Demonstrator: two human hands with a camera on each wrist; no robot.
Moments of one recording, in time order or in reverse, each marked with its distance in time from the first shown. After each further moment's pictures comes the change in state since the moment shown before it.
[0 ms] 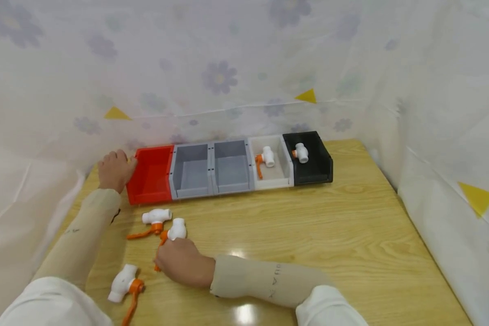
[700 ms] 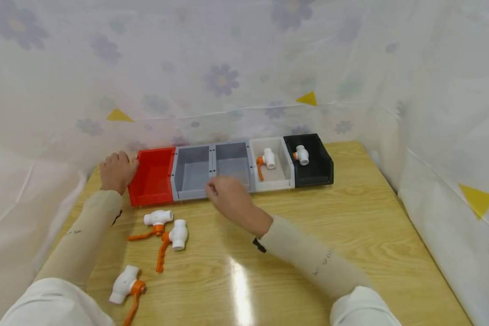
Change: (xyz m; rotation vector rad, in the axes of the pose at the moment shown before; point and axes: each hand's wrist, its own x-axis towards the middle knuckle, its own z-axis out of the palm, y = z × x) left_hand 0.002 -0.001 0.001 0.020 -0.012 -0.011; right_hand -0.011 0.137 -0.065 0.419 0.360 0.225
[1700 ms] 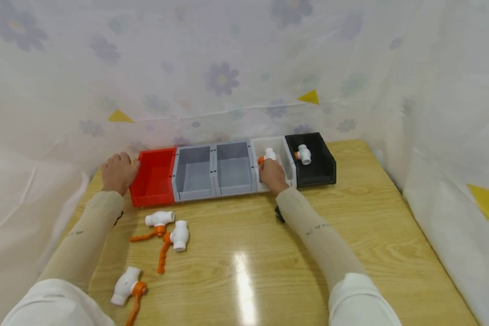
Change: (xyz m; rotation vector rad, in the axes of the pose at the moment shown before) left_hand -0.002 0.001 0.001 -0.017 0.016 0.015; right_hand 0.030 0.179 0.012 -0.051 -0.026 0.582
